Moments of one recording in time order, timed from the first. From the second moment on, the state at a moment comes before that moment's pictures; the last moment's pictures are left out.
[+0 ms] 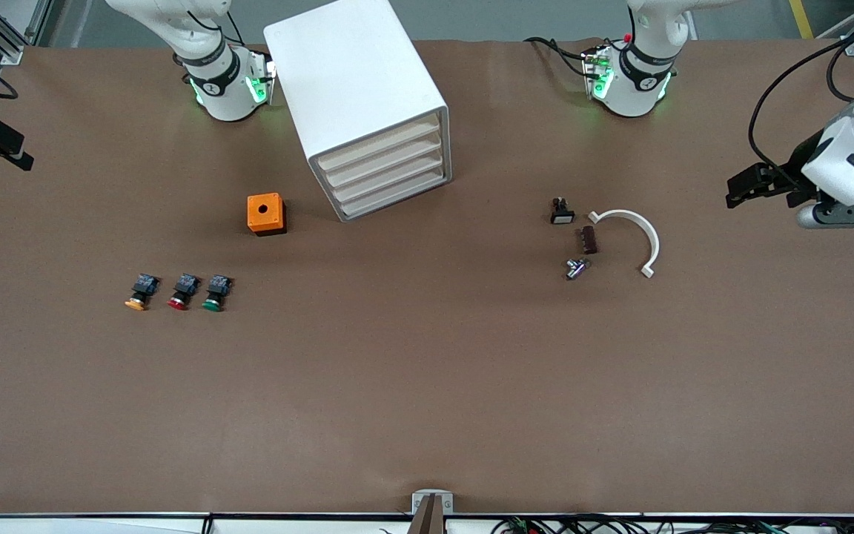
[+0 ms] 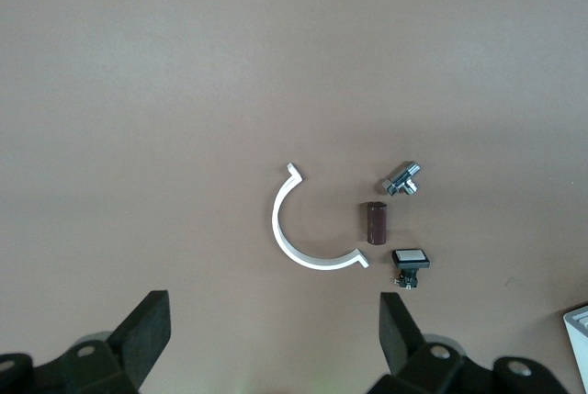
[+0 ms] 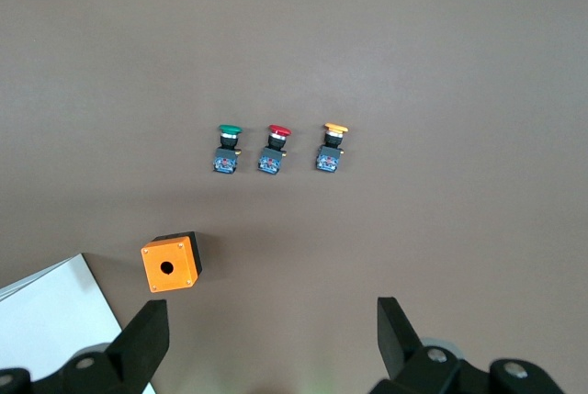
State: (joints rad) left arm 0.11 -0.06 -0.15 -1.77 -0.03 1.65 -0.05; right arm -0.08 -0.15 -0.06 -1.70 0.00 1.54 -0.11
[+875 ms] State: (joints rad) left arm 0.11 -0.02 -0.15 -1.58 -0.03 1.61 -0.05; right arm -0.08 -0.15 -0.06 -1.69 0.00 1.51 -0.11
